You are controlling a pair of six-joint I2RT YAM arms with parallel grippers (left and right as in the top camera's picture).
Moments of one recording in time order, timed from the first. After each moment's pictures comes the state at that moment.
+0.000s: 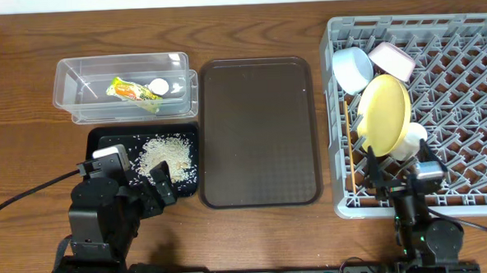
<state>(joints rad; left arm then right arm) -0.11 0.57 0.86 -0.96 -0.04 -0.36 -0.02 0.01 0.02 0.02 -0.12 0.00</state>
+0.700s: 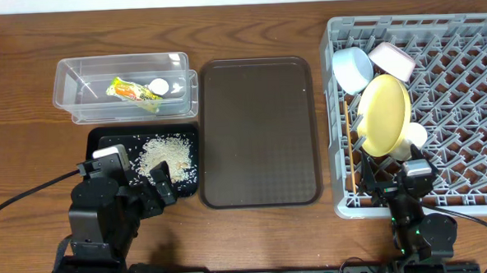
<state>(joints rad) -0.11 0.57 0.86 -0.96 -0.04 -0.36 -0.02 0.01 0.01 -0.06 -0.13 -0.02</state>
